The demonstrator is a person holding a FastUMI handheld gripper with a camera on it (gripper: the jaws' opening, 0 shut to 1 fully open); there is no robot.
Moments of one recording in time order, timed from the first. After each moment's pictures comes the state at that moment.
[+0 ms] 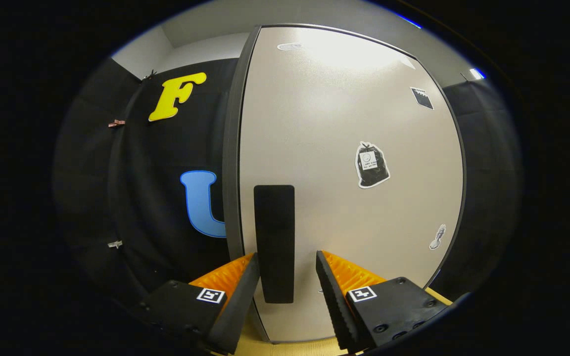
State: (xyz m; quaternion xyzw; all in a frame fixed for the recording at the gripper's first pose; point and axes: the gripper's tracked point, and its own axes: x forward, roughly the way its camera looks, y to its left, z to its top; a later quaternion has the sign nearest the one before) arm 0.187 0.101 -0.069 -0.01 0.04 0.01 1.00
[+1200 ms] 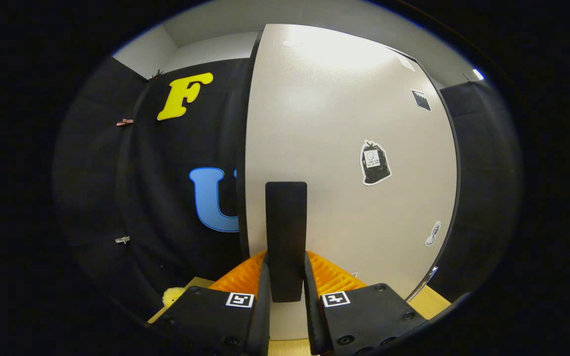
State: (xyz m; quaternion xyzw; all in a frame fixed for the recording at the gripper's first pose) arm 0.151 0.102 -0.069 -0.01 0.05 0.03 1.00
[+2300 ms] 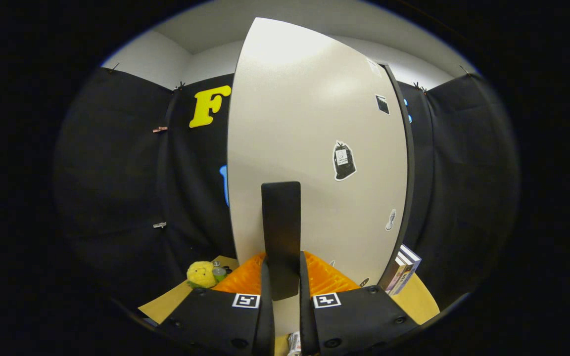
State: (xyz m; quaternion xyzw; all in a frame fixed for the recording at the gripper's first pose) arm 0.023 0.015 -0.050 0.00 0.07 0.13 0.99
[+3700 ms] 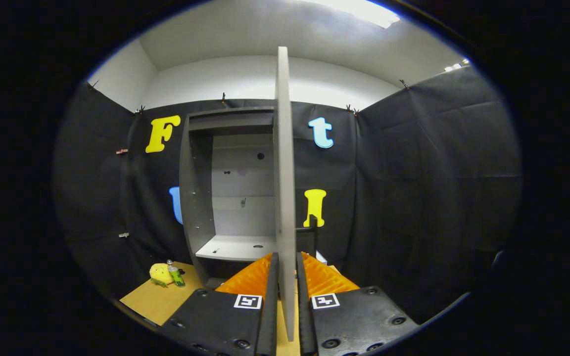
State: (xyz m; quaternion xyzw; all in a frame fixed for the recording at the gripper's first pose) arm -0.109 -0.197 0.029 0.00 0.00 -0.02 1.00
